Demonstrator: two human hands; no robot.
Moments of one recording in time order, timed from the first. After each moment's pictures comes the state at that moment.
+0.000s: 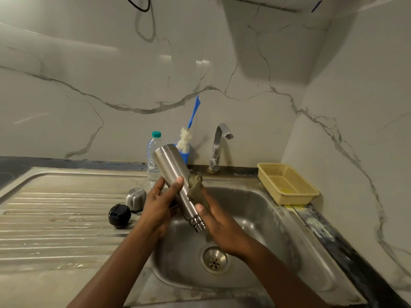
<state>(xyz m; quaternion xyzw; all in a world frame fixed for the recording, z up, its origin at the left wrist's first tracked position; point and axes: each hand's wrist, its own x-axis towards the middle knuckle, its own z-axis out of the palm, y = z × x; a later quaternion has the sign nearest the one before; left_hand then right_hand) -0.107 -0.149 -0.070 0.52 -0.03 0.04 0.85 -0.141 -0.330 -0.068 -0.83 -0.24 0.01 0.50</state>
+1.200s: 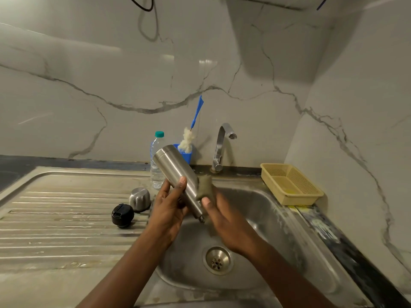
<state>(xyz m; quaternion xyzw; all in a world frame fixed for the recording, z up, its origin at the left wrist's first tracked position) -0.111 -0.164 -0.071 0.39 -0.01 0.01 0.92 -0.149 -0.331 -0.050 -0.86 -0.18 -0.02 0.48</state>
